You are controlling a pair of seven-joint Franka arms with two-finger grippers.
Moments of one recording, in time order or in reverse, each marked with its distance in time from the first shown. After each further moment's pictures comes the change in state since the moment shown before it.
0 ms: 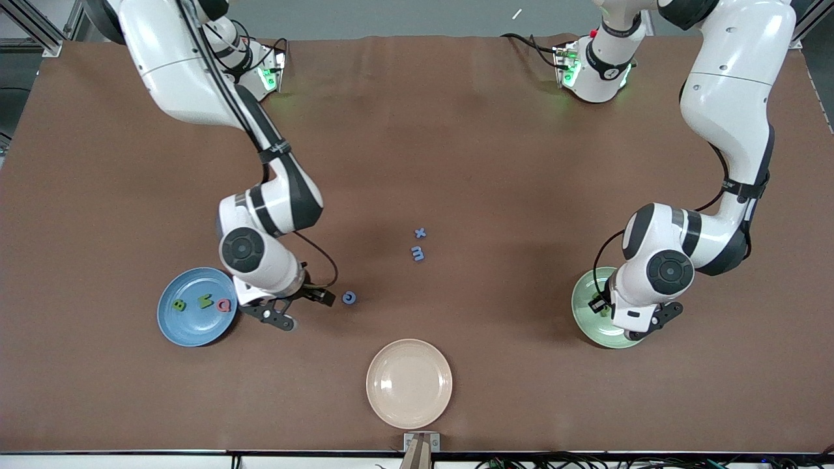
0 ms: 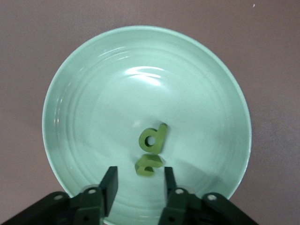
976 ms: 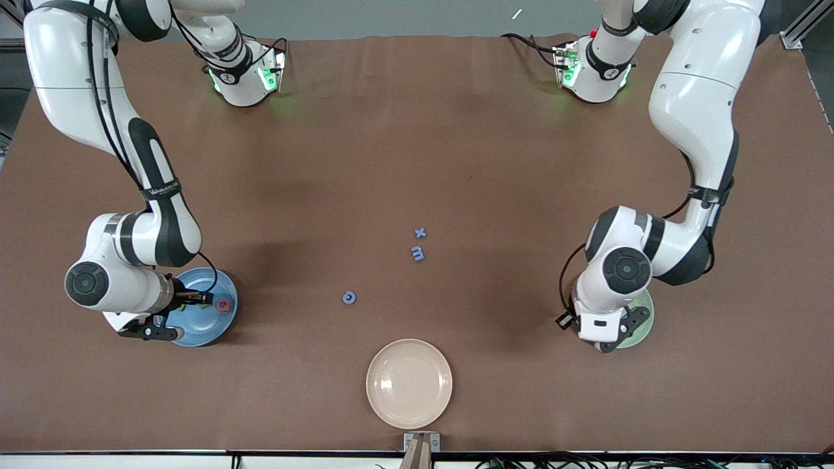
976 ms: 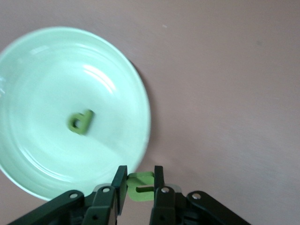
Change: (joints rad) left arm -0.103 0.047 0.002 0.139 0.000 0.001 -0.168; right arm -0.396 -0.027 -0.033 -0.081 -0.075 -0.088 -0.741
